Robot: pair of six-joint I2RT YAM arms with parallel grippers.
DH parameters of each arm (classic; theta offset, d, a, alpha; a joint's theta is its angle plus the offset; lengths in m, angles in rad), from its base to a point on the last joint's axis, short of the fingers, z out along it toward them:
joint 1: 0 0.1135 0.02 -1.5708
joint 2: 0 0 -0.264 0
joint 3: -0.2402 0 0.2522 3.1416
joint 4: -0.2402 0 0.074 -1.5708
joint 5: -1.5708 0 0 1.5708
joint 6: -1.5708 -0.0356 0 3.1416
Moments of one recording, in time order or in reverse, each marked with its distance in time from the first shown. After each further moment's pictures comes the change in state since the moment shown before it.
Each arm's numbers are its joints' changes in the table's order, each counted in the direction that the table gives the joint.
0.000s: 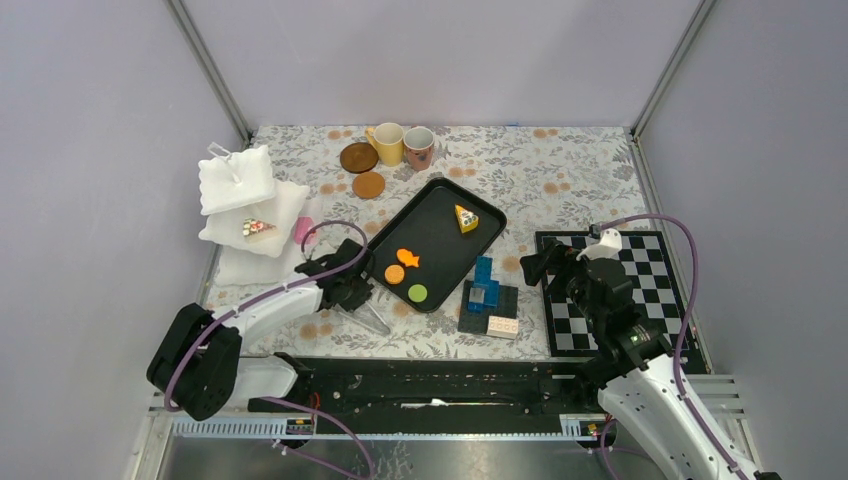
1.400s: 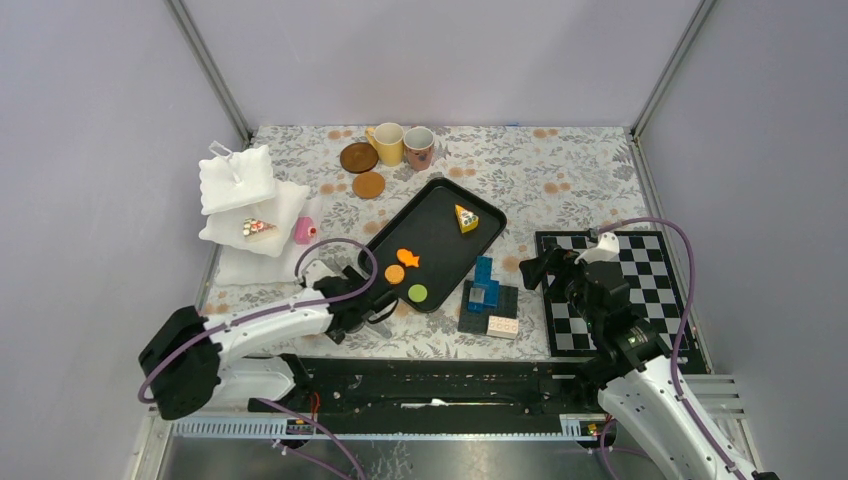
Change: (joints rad) left arm -0.363 -0.080 -0.046 -0.401 0.370 0.490; right arm 0.000 -0.016 0.036 0.000 0.008 -0.009
